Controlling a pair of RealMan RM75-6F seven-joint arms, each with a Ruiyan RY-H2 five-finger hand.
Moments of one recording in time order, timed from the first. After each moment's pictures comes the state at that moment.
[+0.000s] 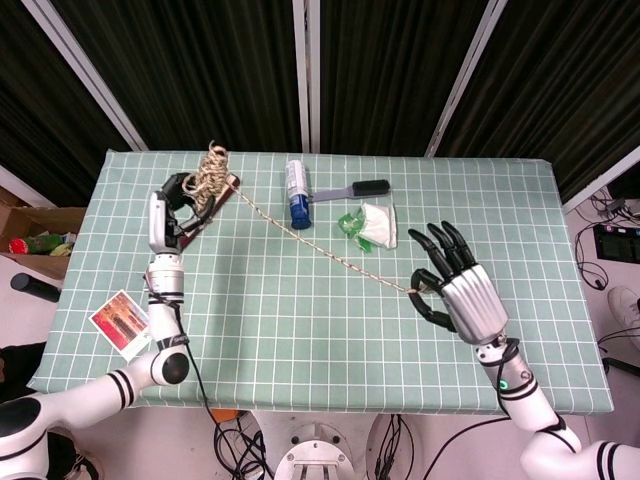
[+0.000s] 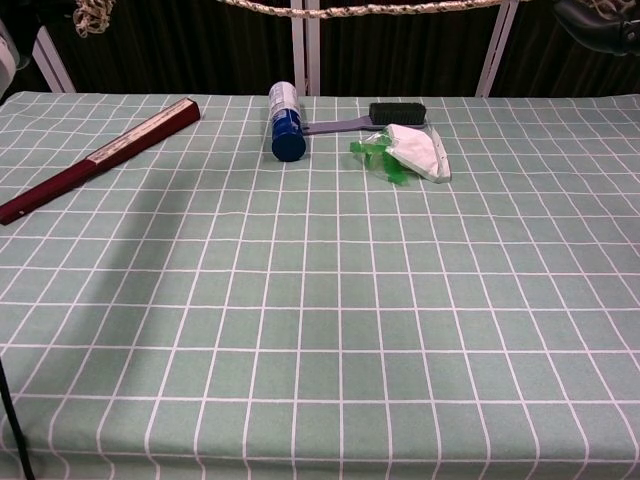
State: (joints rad) left arm -0.66 -1.77 -0.51 -1.23 1.08 1.29 -0.72; right arm 0.48 -1.32 0.09 -1.76 -1.72 1.53 -0.17
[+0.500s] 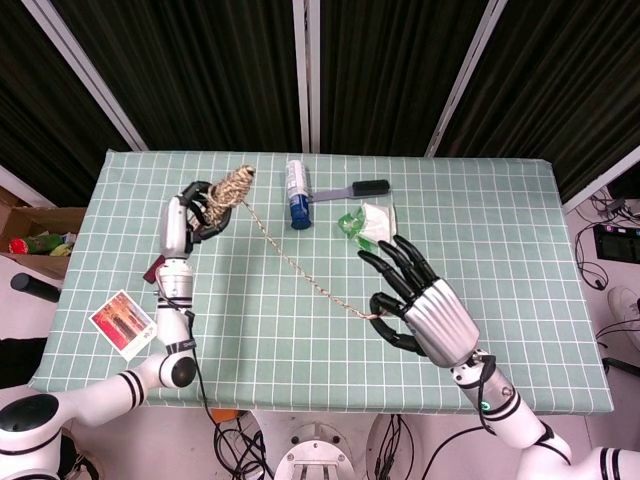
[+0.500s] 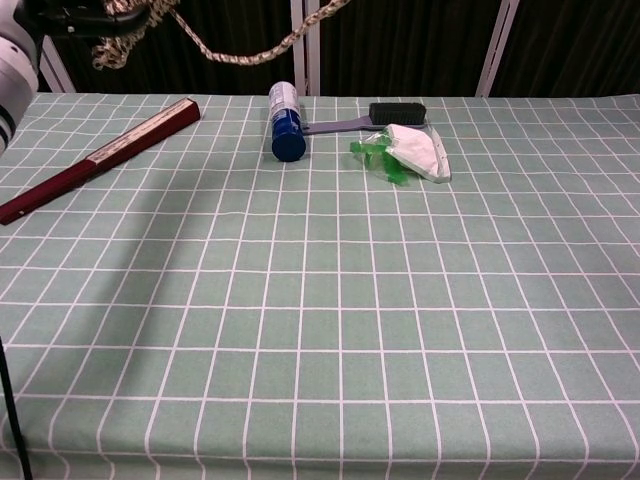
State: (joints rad) left arm -0.69 -1.81 -0.43 -1.16 1.14 1.32 -0.36; right arm 0.54 -1.26 0.14 -2.00 -1.78 1.40 -0.26
